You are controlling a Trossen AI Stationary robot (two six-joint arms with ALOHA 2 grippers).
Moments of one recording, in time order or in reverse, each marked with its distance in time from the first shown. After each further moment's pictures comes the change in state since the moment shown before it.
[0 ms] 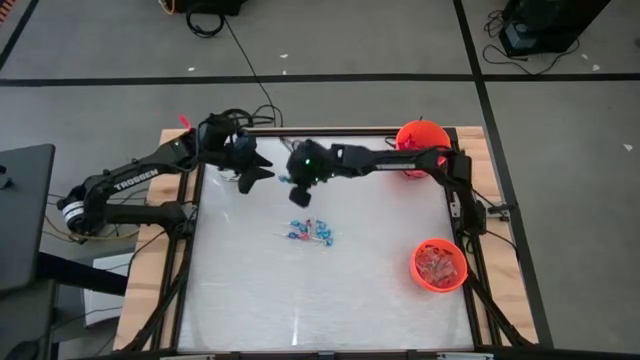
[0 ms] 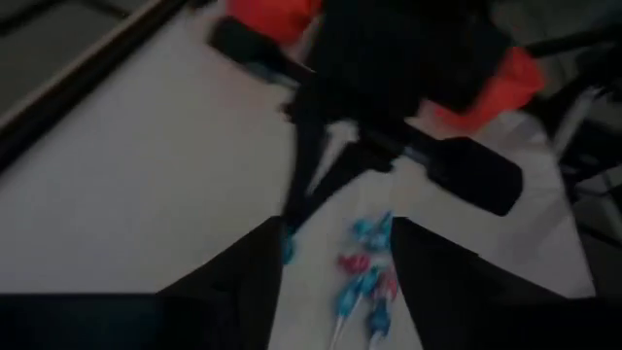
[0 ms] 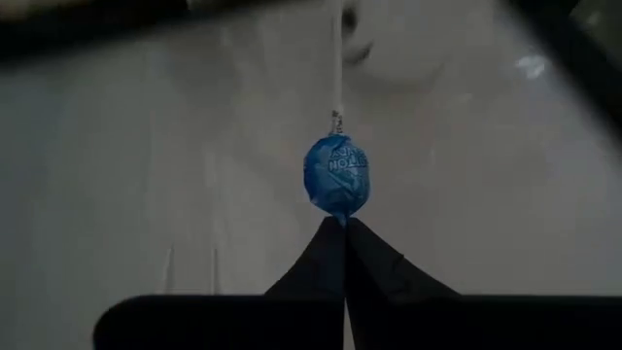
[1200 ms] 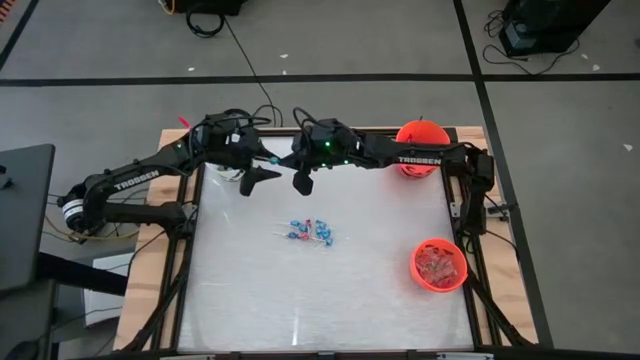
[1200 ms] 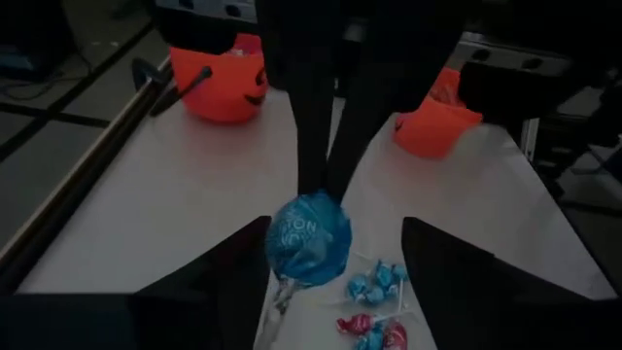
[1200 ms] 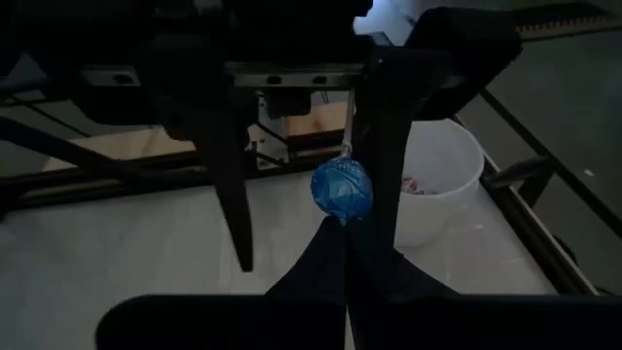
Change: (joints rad) left arm -0.049 0.005 0.000 0.191 0.051 0.127; right arm -0.004 -0.174 -0.001 0.170 -0.058 -0.064
